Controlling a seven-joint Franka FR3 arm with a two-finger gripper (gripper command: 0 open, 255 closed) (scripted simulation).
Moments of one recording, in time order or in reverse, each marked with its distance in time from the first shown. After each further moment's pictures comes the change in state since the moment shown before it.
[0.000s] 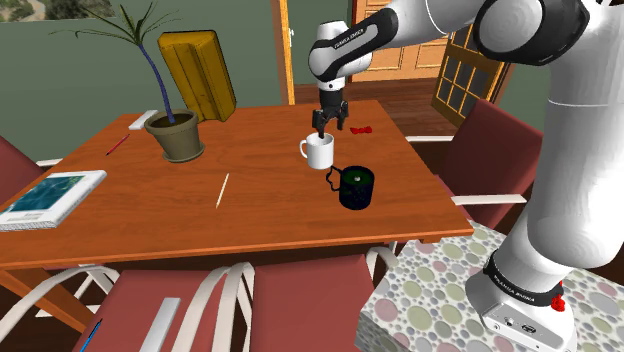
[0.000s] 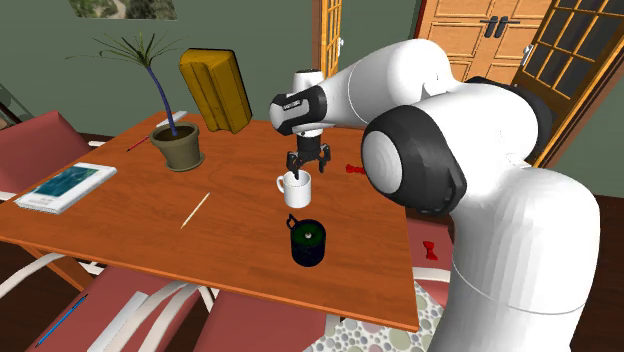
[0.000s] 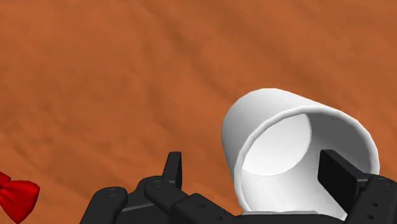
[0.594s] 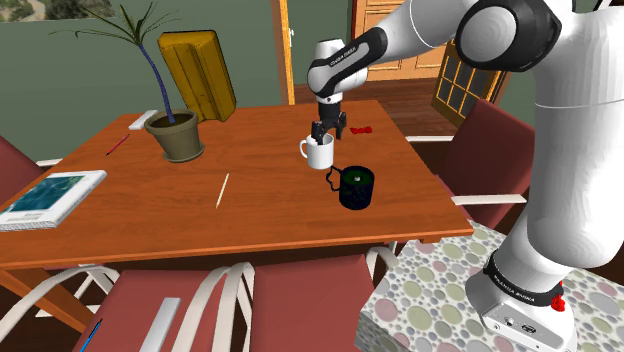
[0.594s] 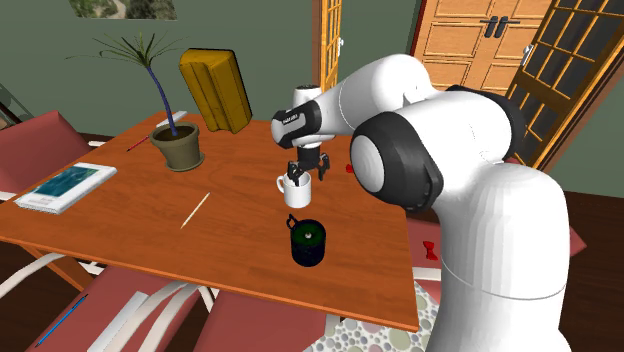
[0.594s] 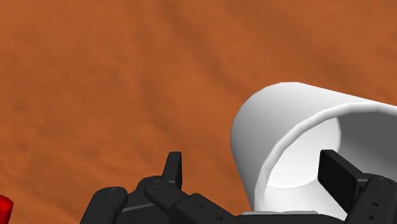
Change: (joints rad) arm -0.005 0.076 0.001 -0.008 0.007 0.084 -0.003
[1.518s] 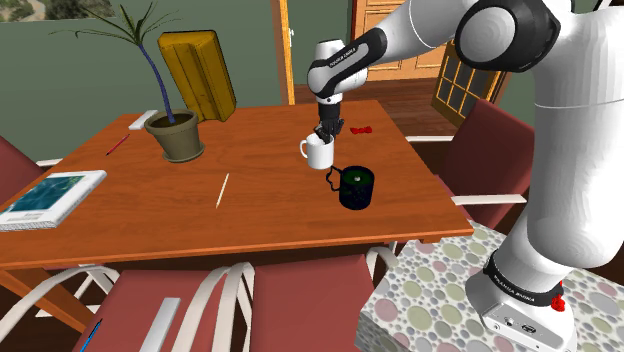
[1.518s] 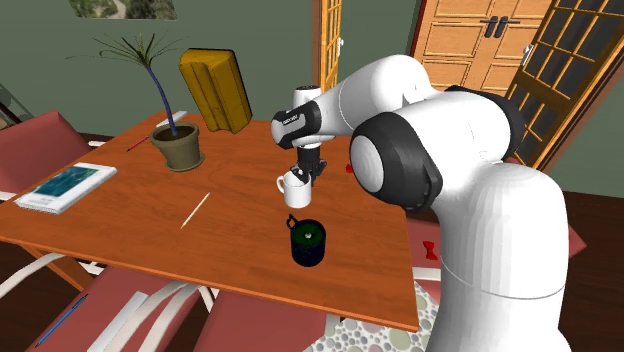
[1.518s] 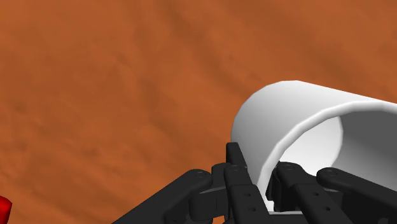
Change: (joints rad) arm 0.000 0.003 0.000 0.000 0.000 0.004 0.000
